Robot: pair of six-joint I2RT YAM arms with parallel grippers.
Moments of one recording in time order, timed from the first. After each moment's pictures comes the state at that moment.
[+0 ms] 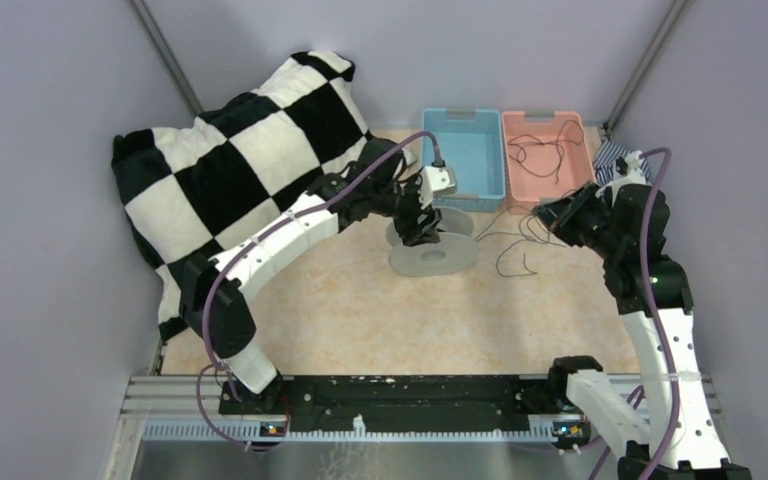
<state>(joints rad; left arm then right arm) -0.71 1.66 1.52 -0.55 0.58 0.44 0.06 0.80 1.06 -0.65 -0.22 0.68</state>
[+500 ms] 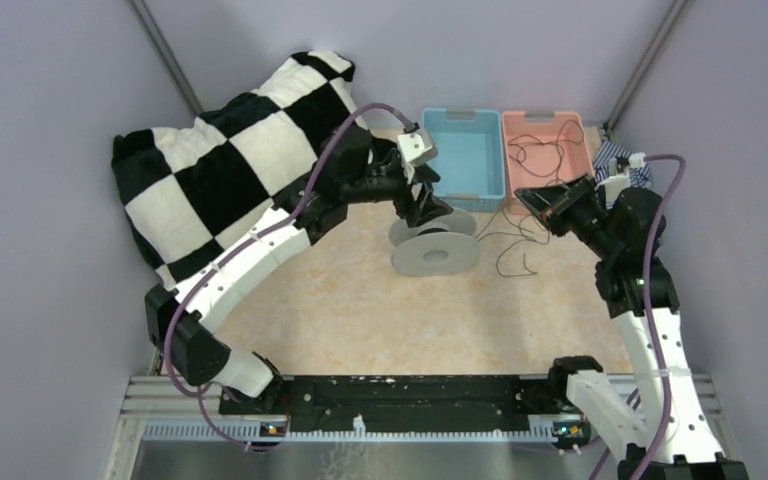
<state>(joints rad) -0.71 1.49 1.51 -0.31 0.59 0.20 0.06 0.78 0.97 -0.39 -0.38 0.98</state>
